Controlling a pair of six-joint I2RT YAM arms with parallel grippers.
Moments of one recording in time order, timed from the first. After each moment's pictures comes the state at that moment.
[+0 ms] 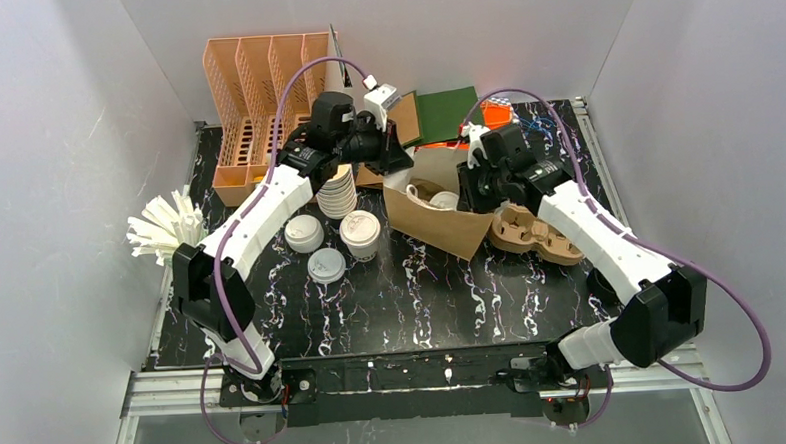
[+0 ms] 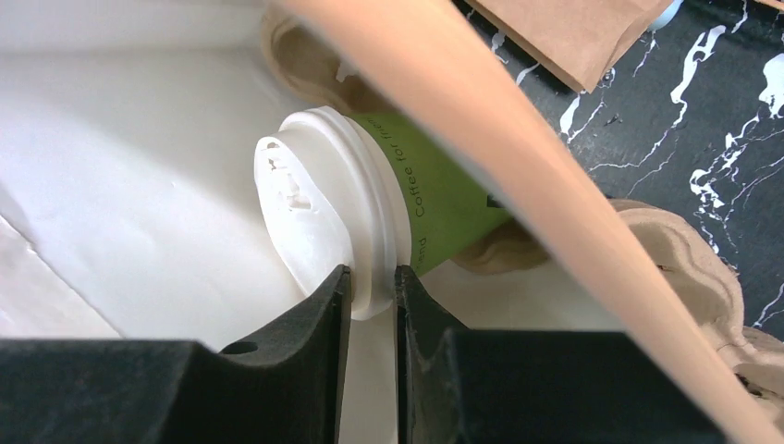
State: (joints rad) left arm -0.52 1.68 1.59 -0.37 0.59 -0.13; right arm 0.51 1.38 1.28 -0.76 -0.14 0.13
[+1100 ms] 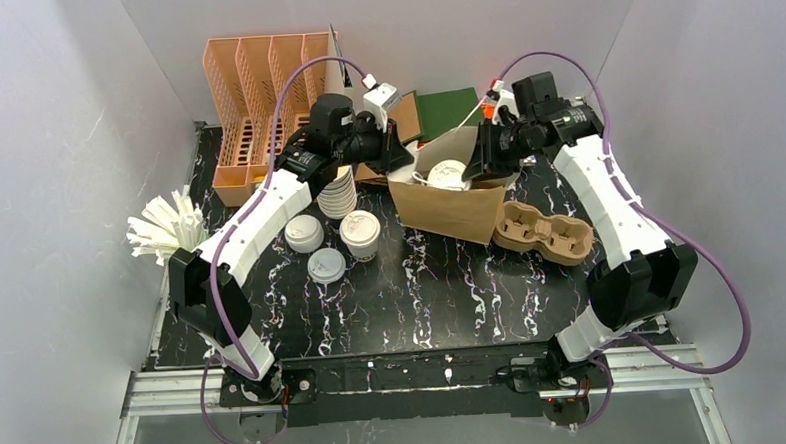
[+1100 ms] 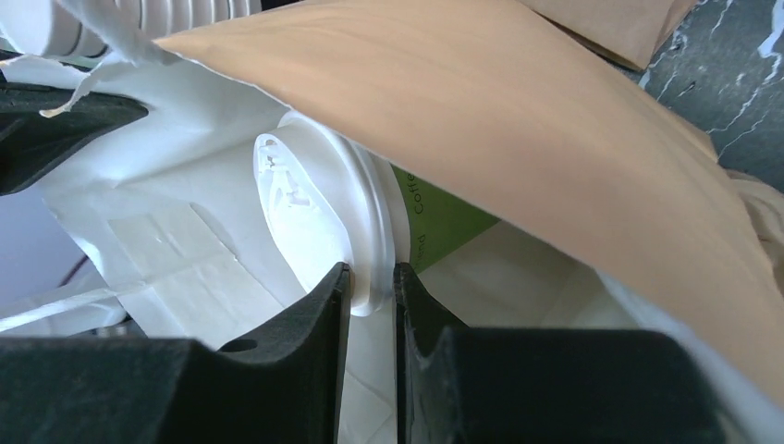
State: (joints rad) left arm -0.53 1.64 1.55 -0.34 0.53 -0.09; right arm 0.32 1.55 1.68 -1.03 -0.42 0.31
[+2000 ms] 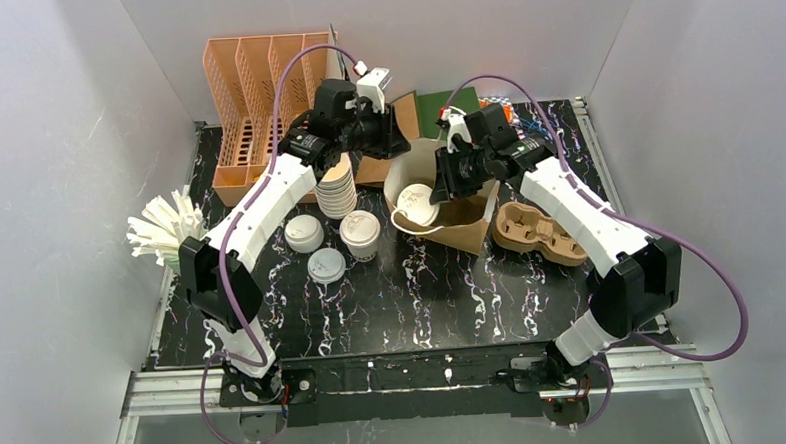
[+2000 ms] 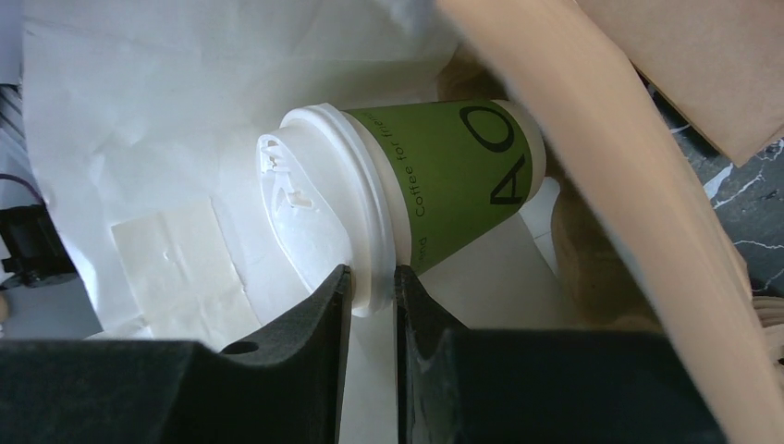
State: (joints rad) left arm -0.52 1.72 1.71 -0.45 0.40 -0.25; right arm 0.51 1.55 1.50 -0.80 -0.39 0.23
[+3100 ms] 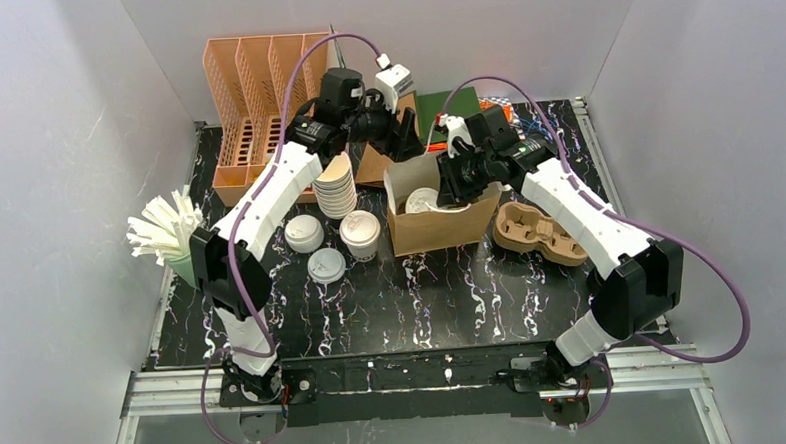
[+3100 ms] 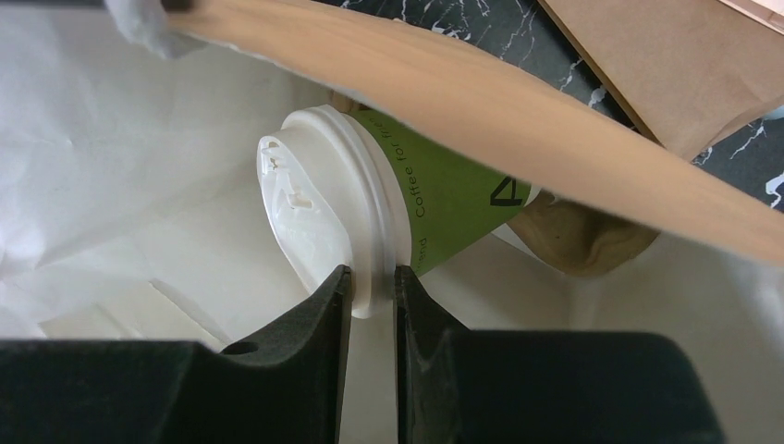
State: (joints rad) left arm -0.52 1.84 1.87 -0.54 0.56 0.05; right arm 0.52 1.53 1.48 -0.83 -0.34 0.08
